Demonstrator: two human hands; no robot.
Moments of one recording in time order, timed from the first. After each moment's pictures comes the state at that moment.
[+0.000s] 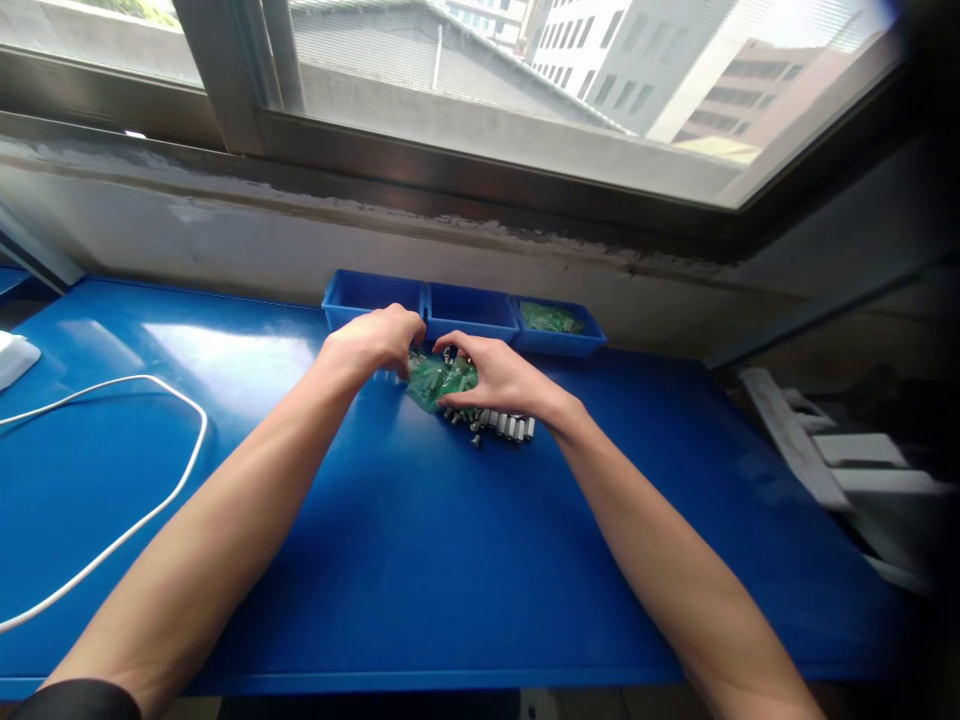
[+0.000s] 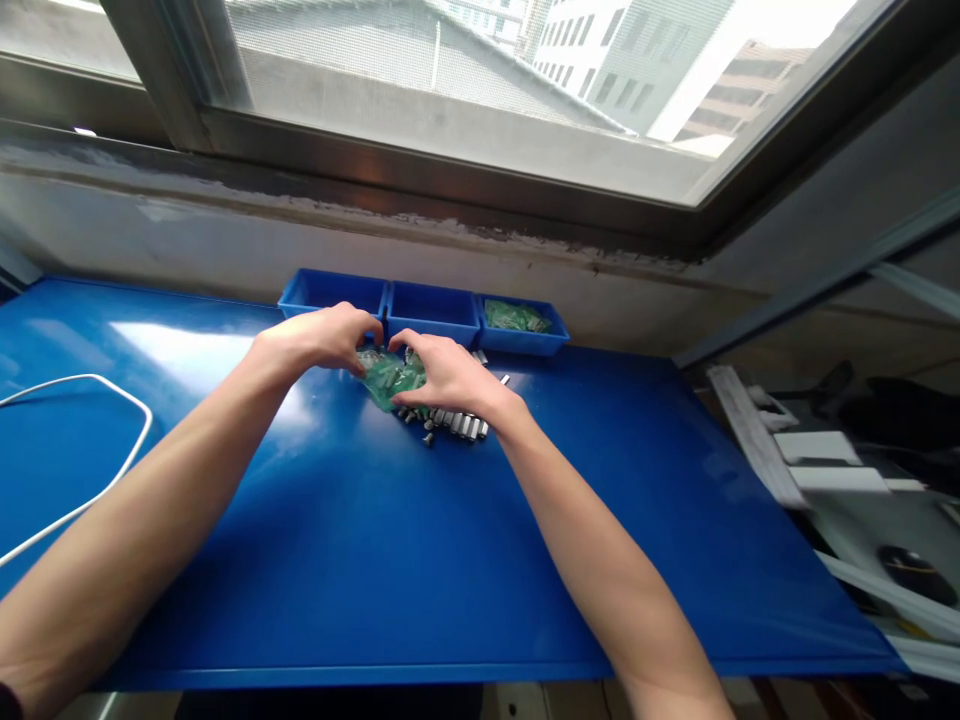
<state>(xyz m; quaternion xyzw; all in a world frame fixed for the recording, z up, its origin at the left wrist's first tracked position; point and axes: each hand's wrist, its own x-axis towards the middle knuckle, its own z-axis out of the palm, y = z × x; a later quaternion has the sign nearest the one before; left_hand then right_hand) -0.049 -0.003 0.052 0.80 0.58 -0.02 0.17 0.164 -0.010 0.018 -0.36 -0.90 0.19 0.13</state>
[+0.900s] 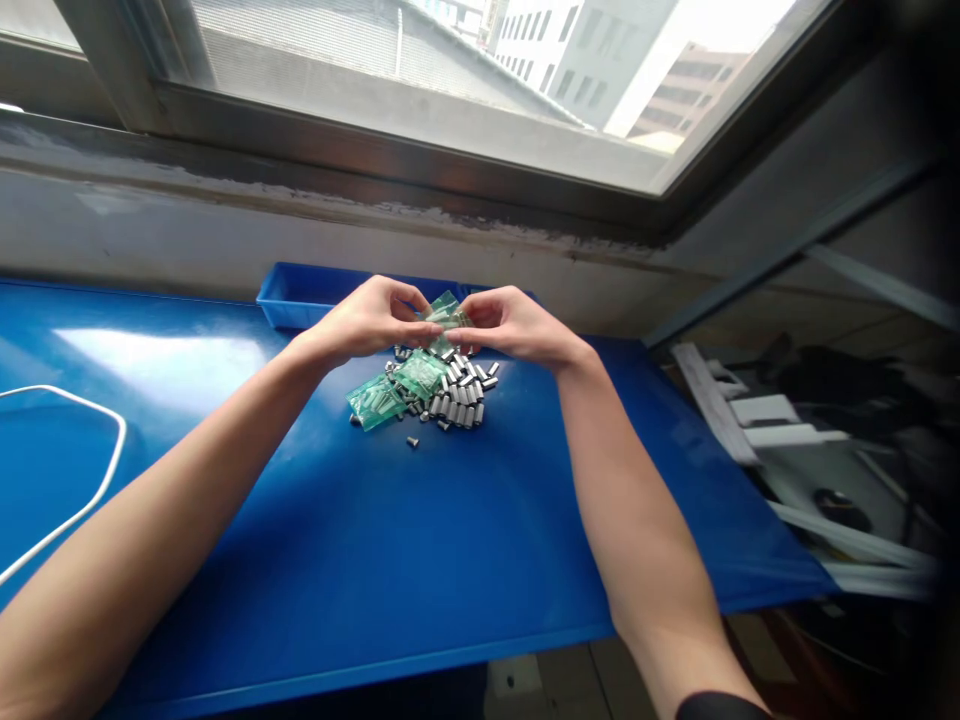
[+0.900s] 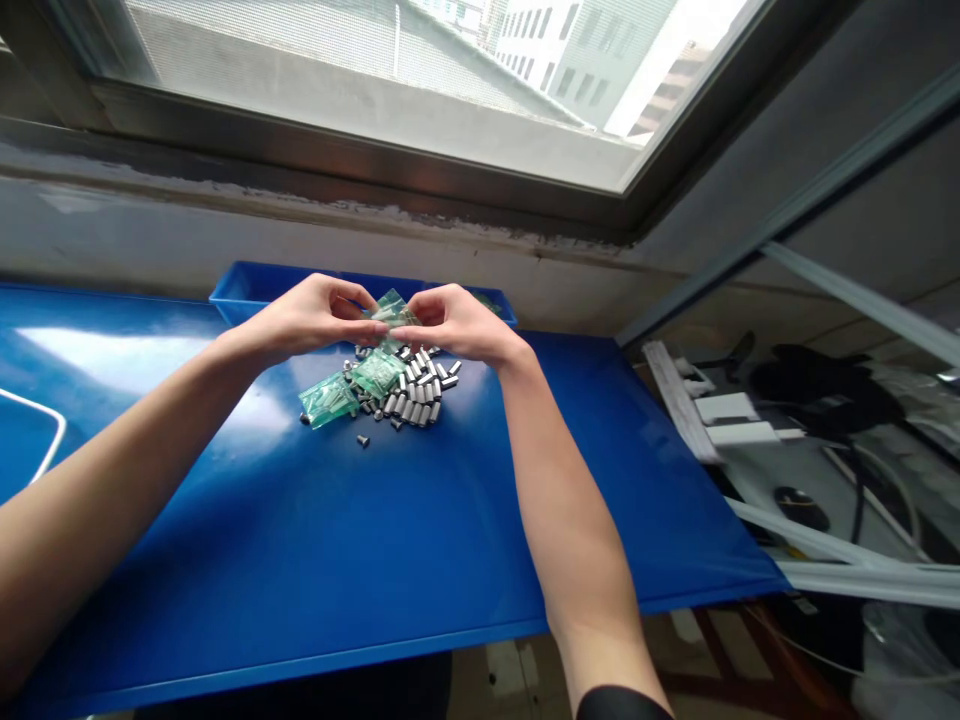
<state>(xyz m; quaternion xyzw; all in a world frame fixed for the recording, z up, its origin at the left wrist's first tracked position) -0.008 -0.006 0.043 0.71 0.42 0.31 0.47 0.224 -0.004 0.067 -0.40 -0.79 0.42 0.21</state>
